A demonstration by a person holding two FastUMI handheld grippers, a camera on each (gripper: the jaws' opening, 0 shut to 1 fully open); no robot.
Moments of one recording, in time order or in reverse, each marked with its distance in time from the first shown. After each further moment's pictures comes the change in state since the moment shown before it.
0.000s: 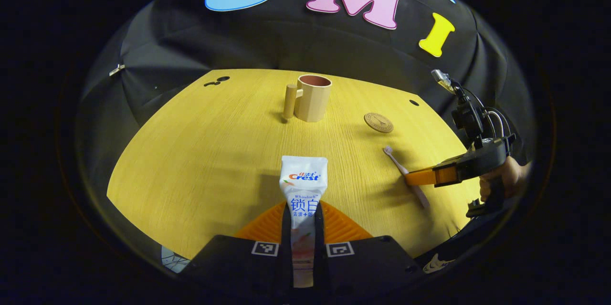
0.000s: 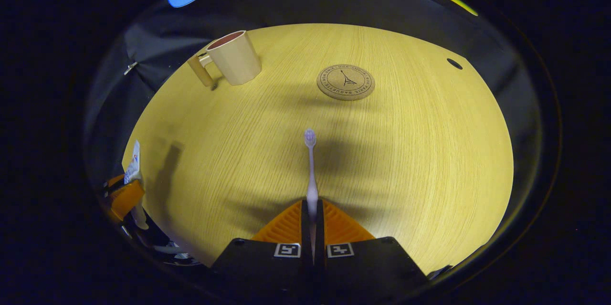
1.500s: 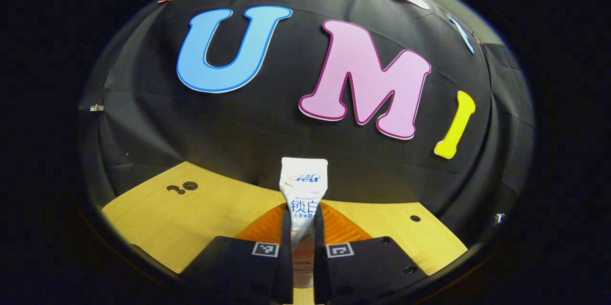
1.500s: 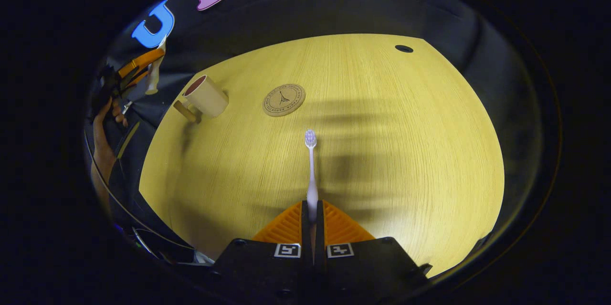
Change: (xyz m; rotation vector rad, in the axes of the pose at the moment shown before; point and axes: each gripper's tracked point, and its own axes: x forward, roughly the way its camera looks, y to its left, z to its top) left arm 0.098 -0.029 0.326 -0.090 -0.585 -0.062; right arm -0.057 -0.091 -0.002 0.204 -0.066 0.040
